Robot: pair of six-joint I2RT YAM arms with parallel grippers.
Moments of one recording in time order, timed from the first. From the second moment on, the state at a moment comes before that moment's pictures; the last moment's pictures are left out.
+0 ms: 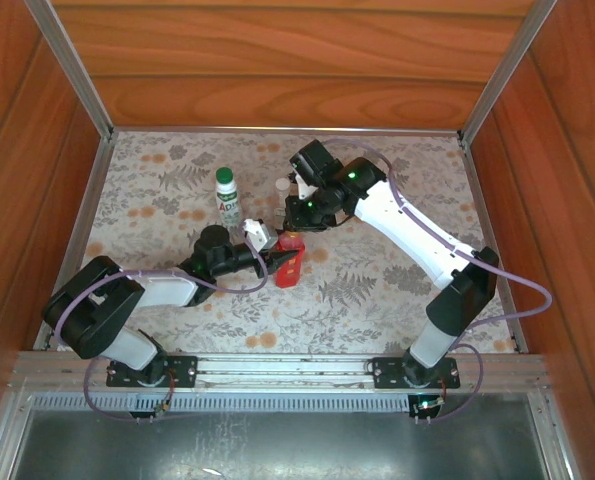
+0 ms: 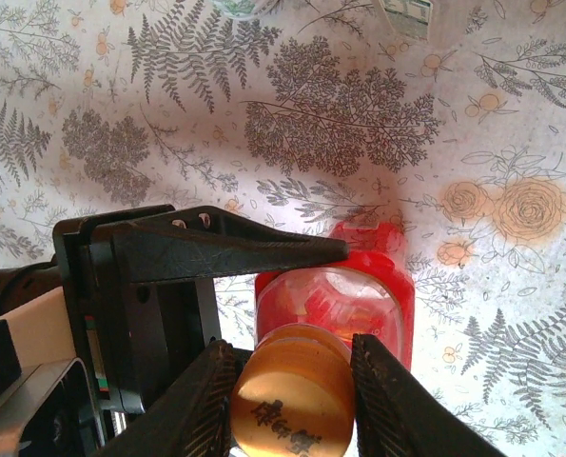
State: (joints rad) left arm -0.70 1.49 0.44 0.90 0.50 0.08; right arm 0.80 1.69 1.72 -1.16 -0.21 0.55
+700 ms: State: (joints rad) left arm -0.70 1.50 0.44 0.90 0.60 0.09; right arm 0.80 1.69 1.74 -1.24 -0.30 -0.11
